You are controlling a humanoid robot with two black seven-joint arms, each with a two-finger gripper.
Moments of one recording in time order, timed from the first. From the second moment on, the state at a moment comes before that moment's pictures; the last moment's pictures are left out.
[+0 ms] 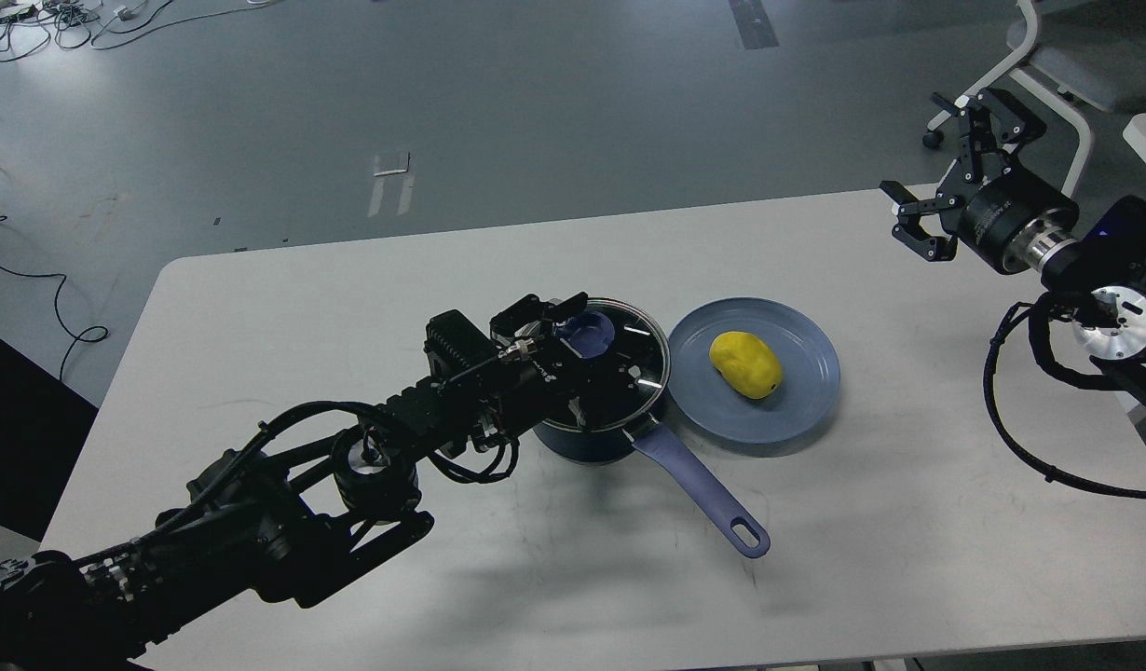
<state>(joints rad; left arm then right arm) -0.73 0.26 -0.33 -1.17 2.18 0.22 -0.10 0.64 -0.58 0.70 0.99 -0.06 0.18 0.21</state>
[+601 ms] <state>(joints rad) -0.72 0.26 -0.33 -1.13 2.18 0.23 -0.10 0.63 -0.58 0.70 0.98 -0.06 0.18 0.21</state>
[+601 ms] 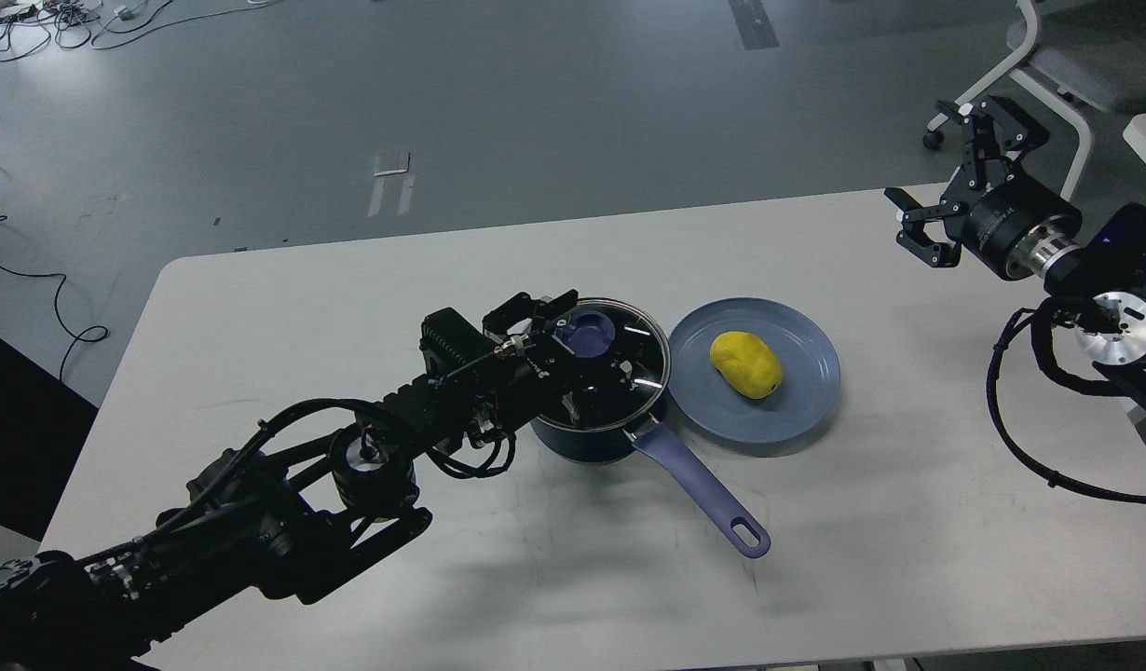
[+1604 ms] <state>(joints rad) -0.71 0.26 -0.34 -1.12 2.14 0.23 -0.12 0.61 -0.58 0.70 0.95 -0.06 0.18 0.21</state>
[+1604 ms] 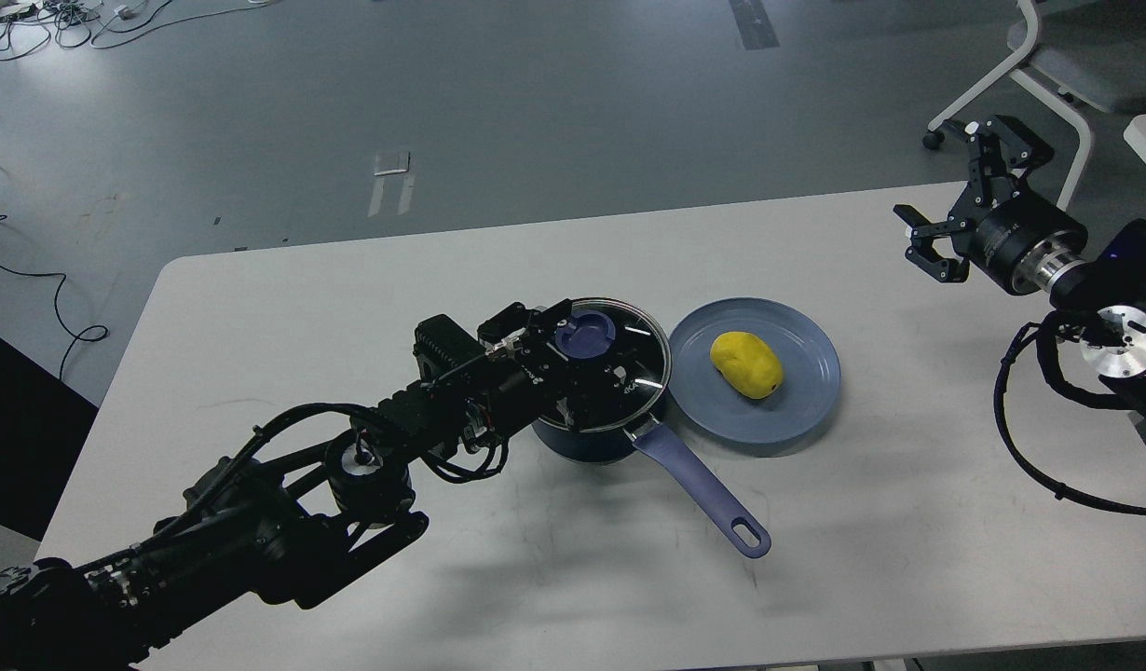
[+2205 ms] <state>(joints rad) -0.71 0.26 -0.34 -1.09 2.15 0.23 -0.13 0.61 -0.58 0.70 0.93 -0.06 0.18 0.21</state>
